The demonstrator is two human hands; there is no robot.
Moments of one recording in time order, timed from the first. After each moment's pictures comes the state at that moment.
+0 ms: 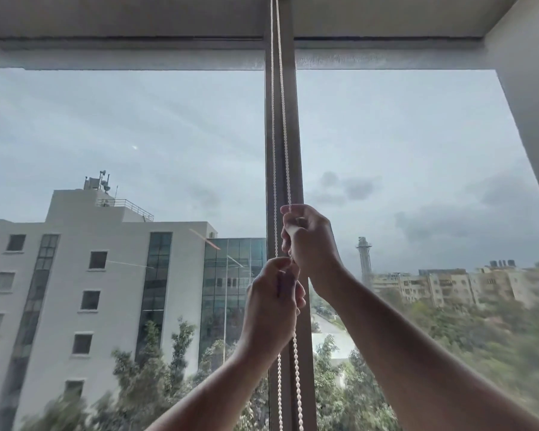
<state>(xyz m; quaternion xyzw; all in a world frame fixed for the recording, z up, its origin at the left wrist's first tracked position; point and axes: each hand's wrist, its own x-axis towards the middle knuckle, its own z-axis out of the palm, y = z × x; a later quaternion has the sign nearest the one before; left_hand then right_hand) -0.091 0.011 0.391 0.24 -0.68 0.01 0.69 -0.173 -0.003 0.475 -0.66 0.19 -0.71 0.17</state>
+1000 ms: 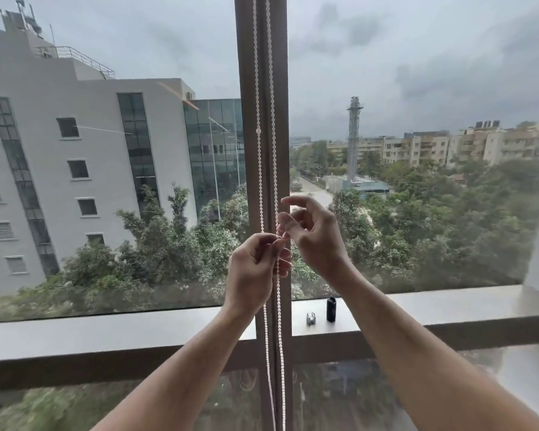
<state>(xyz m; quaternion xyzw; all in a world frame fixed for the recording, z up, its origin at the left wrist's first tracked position) -0.094 -0.011 0.178 0.31 -0.61 -0.31 0.66 -0.223 -0.033 0.220 -0.68 0.33 -0.62 0.19</state>
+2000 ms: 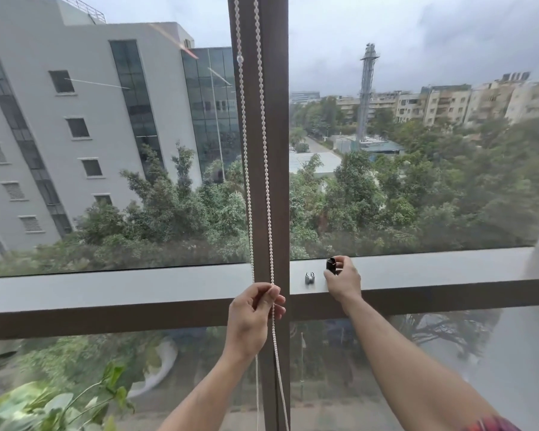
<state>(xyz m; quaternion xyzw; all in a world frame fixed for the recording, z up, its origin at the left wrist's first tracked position) -0.091 -0.009 0.020 0.42 -0.53 -0.40 0.62 -0.294 -0.134 -0.005 -0.50 0.67 -0.48 0.26</state>
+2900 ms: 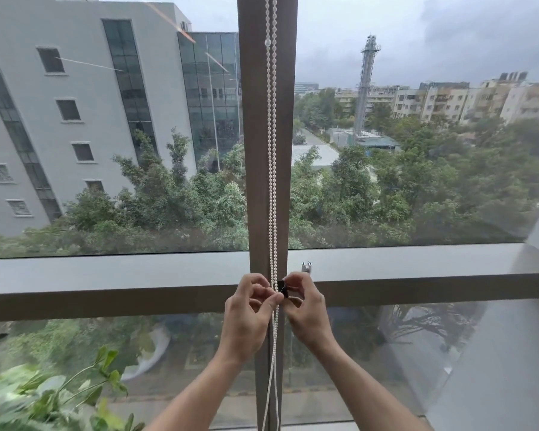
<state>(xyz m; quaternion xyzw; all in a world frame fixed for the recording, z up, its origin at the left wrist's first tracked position) -0.085 0.009 0.009 0.44 -0.63 -0.22 0.60 -0.221 -0.022 -0.012 -0.63 0.43 -0.57 0.30</state>
